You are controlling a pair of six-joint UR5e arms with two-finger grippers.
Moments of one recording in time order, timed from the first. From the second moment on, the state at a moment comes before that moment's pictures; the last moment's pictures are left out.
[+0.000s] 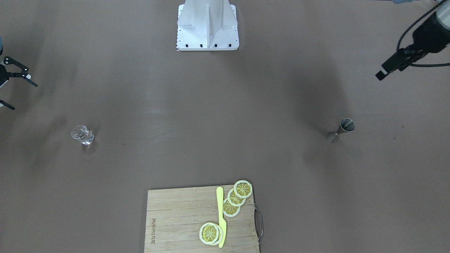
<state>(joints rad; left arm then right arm) -1.14 -1.66 -2.13 -1.46 -2.36 -1.09 1.10 -1.76 1.56 -0.12 2.37 0.29</state>
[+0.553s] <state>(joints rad) -1.01 -1.70 -2.18 -1.47 -2.30 -1.16 1.10 -1.69 1.50 -0.08 2.38 0.27</state>
